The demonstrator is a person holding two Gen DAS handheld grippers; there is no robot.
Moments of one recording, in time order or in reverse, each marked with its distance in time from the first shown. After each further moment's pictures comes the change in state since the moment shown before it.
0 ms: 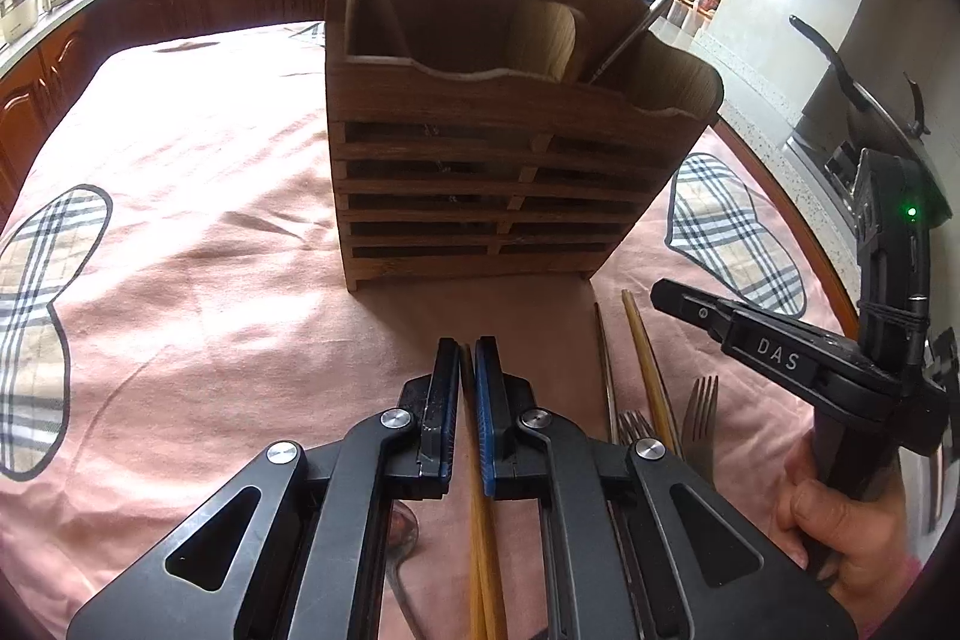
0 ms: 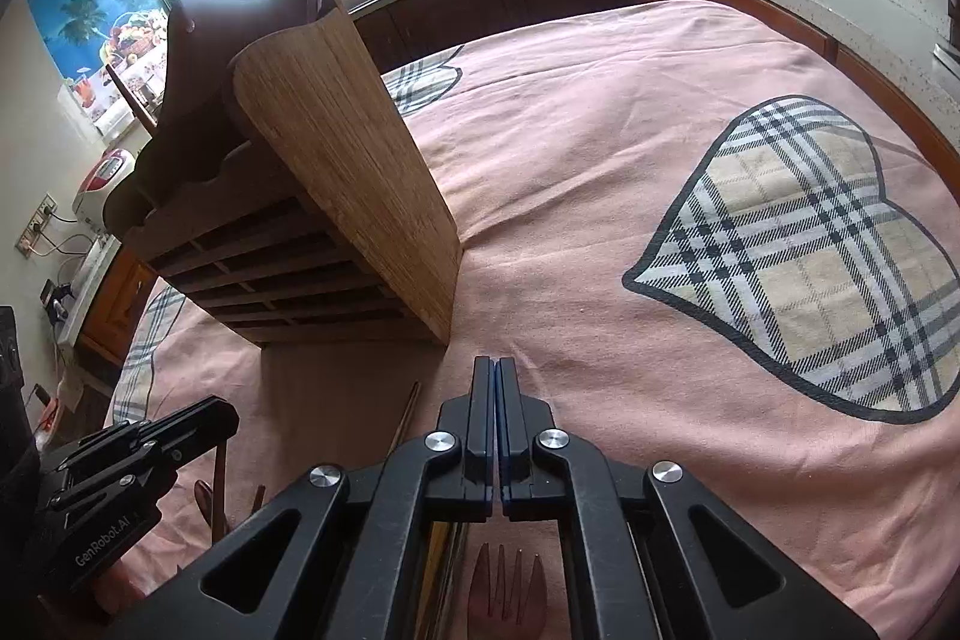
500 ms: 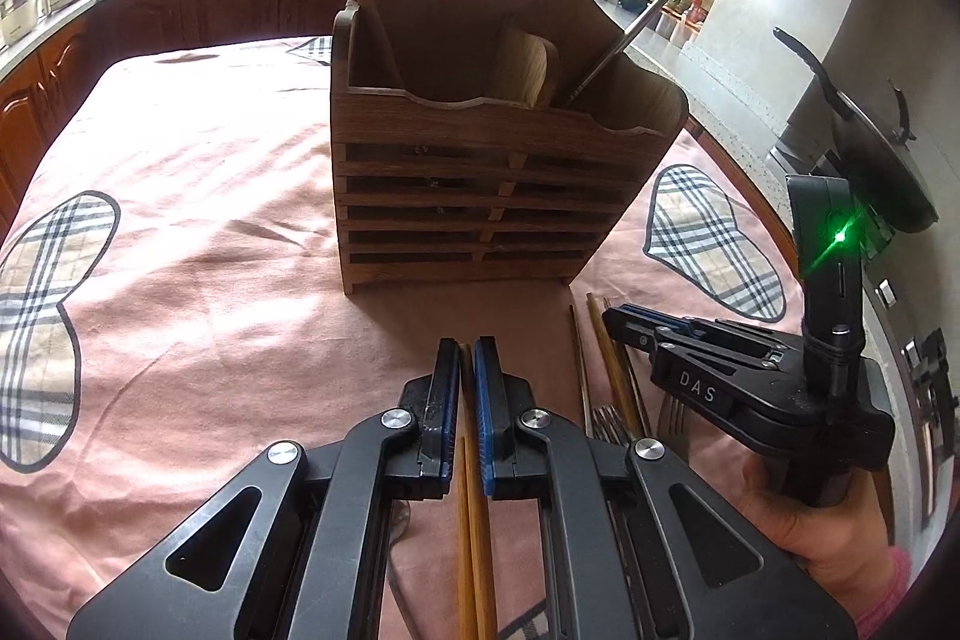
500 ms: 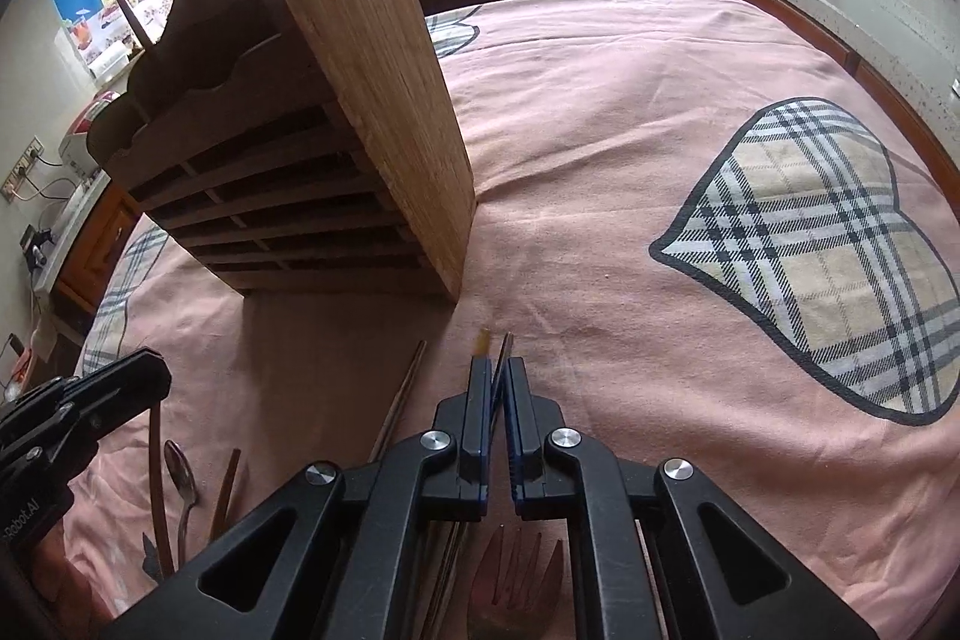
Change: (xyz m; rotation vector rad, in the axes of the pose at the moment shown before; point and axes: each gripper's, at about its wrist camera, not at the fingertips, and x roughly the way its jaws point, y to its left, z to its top) left arm -0.016 0.002 -0.001 -0.004 -0.021 -0.024; right arm 0.013 0.018 -0.006 -0.111 0.069 -0.079
